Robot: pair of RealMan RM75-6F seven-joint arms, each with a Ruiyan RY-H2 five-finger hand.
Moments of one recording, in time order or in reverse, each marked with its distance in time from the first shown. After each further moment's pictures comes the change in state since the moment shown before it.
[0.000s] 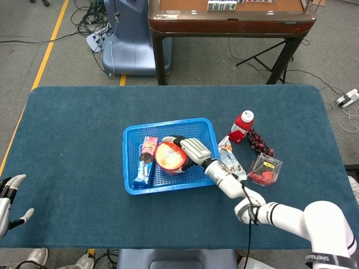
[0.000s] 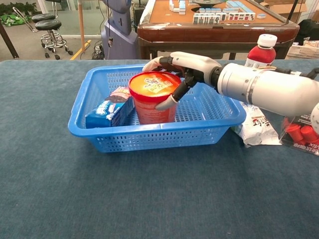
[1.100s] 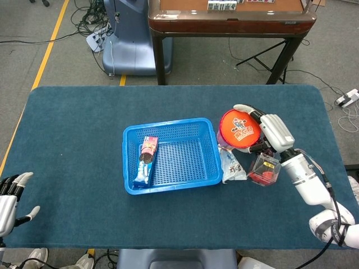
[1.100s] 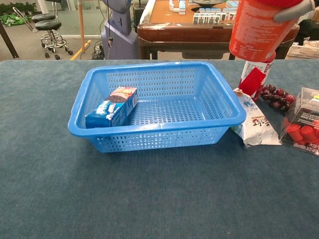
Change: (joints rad) left arm -0.022 -0.016 -0.004 -0.003 0.021 -0.018 0.008; right arm -0.318 0.658 -0.002 -0.491 -0.018 0.286 0.060
